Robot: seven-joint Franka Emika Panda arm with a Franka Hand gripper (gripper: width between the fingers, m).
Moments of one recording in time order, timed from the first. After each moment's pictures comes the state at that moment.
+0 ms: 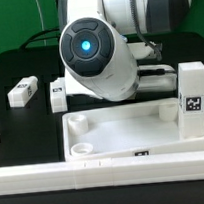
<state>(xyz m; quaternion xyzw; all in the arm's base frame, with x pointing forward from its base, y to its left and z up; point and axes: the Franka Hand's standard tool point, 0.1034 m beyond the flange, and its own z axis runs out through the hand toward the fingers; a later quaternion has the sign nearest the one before) 0.424 0.028 0.008 -0.88 0.11 0.46 0.09</state>
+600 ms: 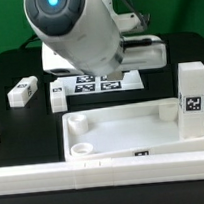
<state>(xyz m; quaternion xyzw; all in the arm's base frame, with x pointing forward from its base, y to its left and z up) 0.455 0.004 0.061 -0.89 0.11 0.44 0.09</state>
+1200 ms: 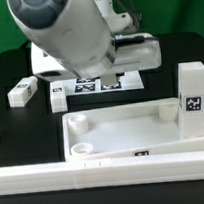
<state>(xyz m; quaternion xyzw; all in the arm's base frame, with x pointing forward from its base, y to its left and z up) 0.491 -0.015 0.090 -0.89 0.08 0.43 0.12</state>
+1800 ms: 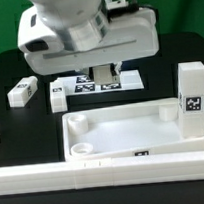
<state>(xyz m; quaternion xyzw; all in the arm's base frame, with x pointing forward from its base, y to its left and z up) 0.529 -0.029 0.112 -0.96 0.07 0.24 0.10</state>
